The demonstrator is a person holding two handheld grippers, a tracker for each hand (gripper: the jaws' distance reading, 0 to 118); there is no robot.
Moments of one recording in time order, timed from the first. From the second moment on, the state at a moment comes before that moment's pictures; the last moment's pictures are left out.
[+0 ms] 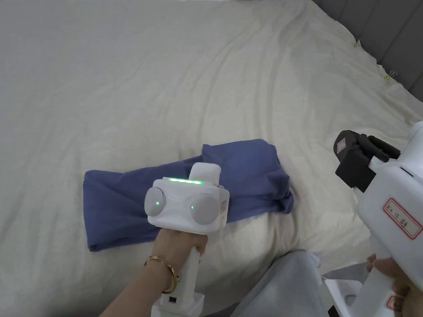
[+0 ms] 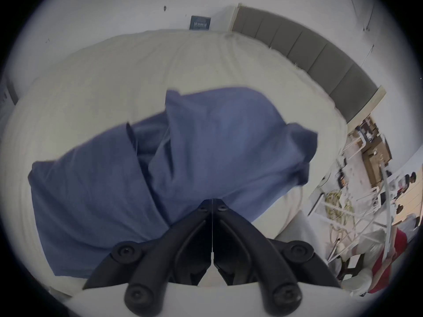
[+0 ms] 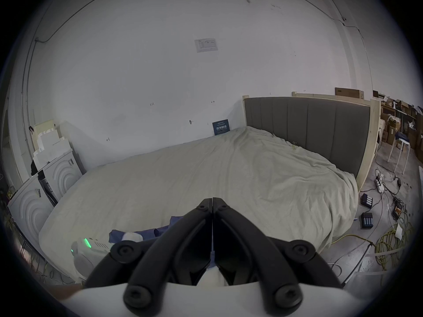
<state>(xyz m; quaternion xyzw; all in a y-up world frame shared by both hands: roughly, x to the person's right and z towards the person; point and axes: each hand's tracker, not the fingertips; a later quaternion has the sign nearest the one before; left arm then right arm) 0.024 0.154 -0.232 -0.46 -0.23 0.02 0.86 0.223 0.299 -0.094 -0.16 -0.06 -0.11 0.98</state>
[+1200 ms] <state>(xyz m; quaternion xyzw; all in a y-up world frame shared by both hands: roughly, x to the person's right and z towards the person) -0.252 0.115 -0.262 -0.48 -0.16 0.36 0.78 0.195 0.295 -0.117 -0.19 -0.02 -0.09 0.98</state>
